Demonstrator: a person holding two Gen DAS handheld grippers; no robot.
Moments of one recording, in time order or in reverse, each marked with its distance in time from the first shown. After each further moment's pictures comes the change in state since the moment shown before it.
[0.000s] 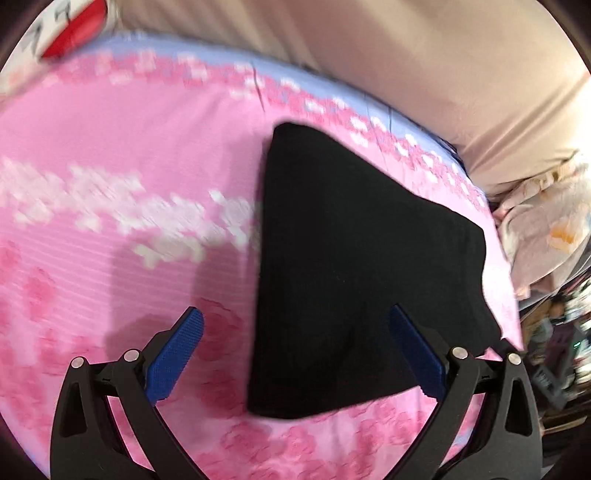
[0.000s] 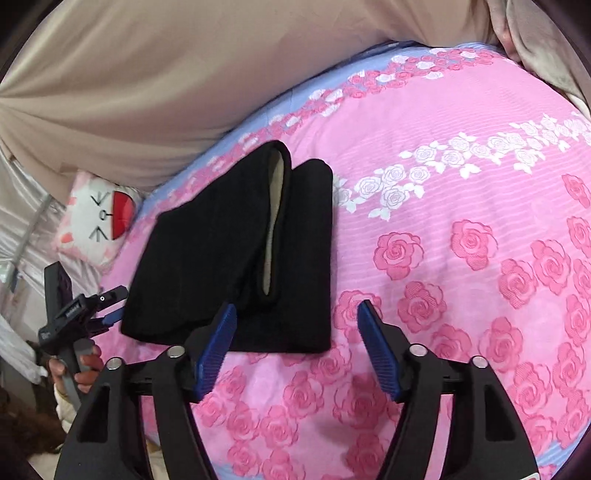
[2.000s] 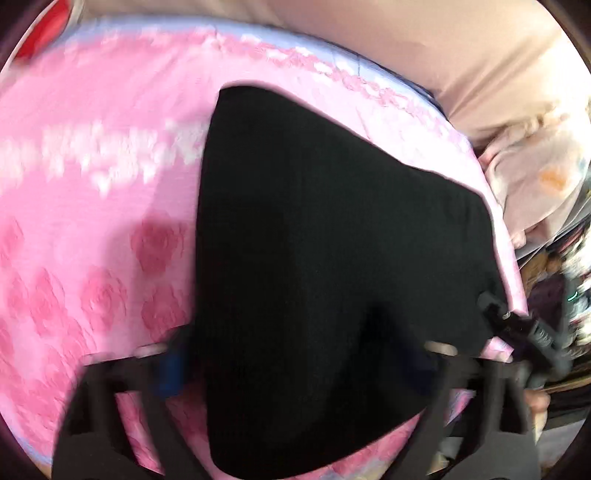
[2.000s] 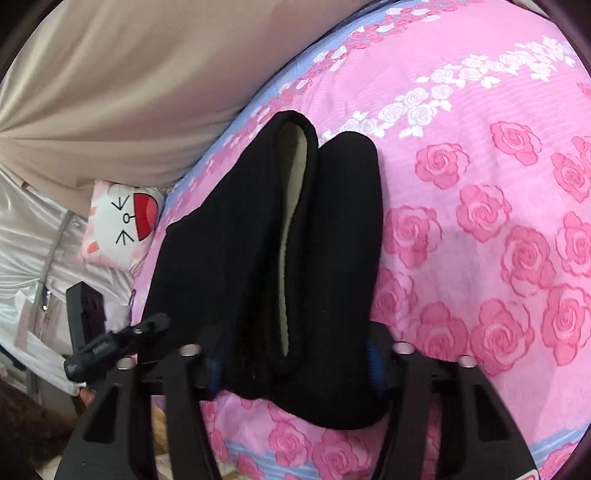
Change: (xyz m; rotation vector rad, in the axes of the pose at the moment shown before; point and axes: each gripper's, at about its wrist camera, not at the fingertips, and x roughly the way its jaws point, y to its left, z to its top) left arm 0.013 -0.034 -0.066 0.169 0.063 0.012; right arm 0.010 0.007 -0.037 0.086 0.053 0.137
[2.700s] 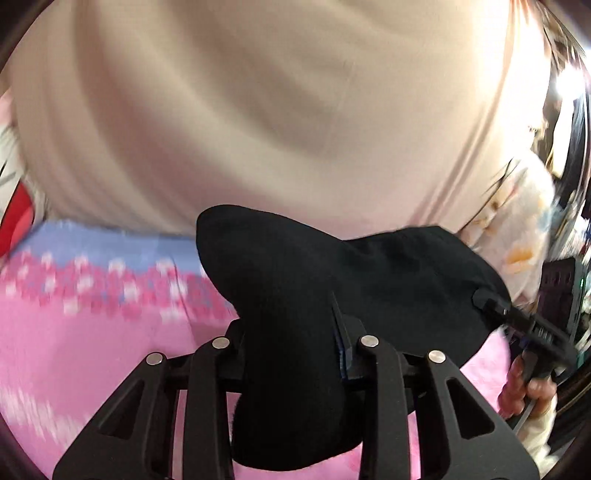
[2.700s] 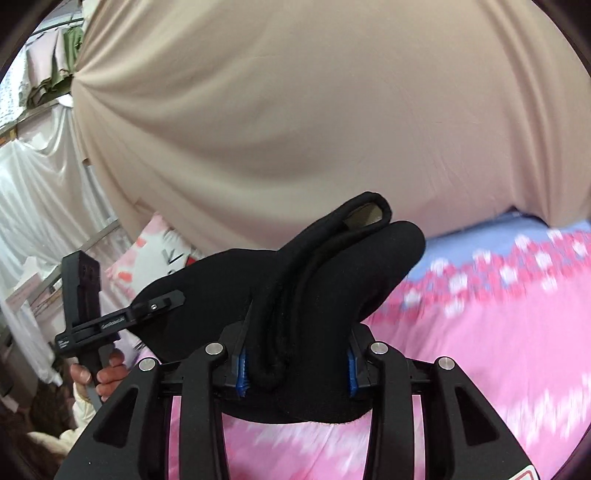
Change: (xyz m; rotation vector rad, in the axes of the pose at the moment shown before) left arm -0.086 -0.035 0.199 0.204 -0.480 -0.028; right arm -0.010 0.123 0.210 -0.417 -0.328 0.098
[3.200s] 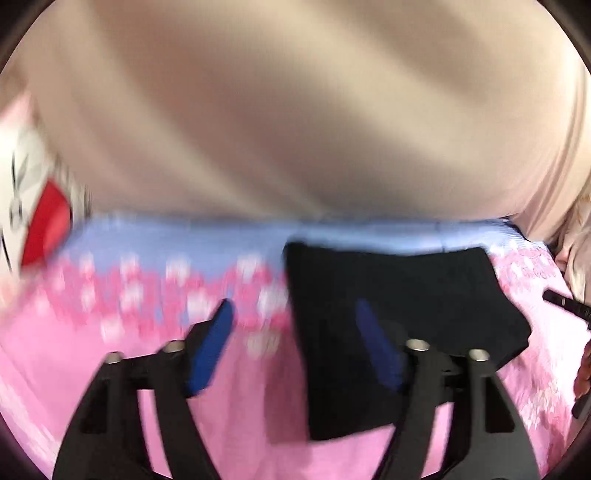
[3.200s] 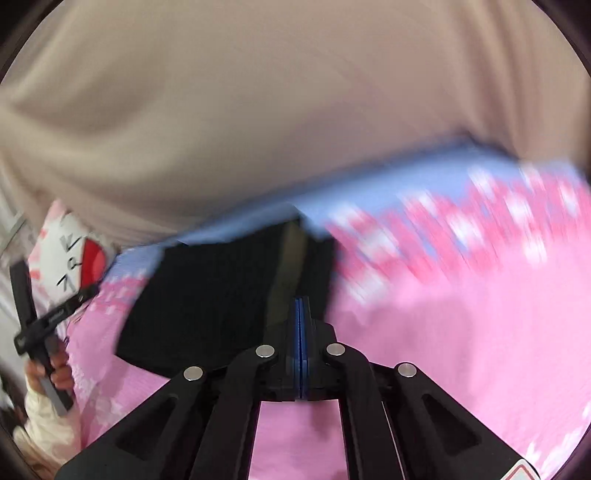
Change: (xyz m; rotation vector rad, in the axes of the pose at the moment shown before) left arm 0.111 0.060 0.003 0.063 0.059 0.341; right arm 0.102 -0.074 0.005 -0.037 0.171 -0.236
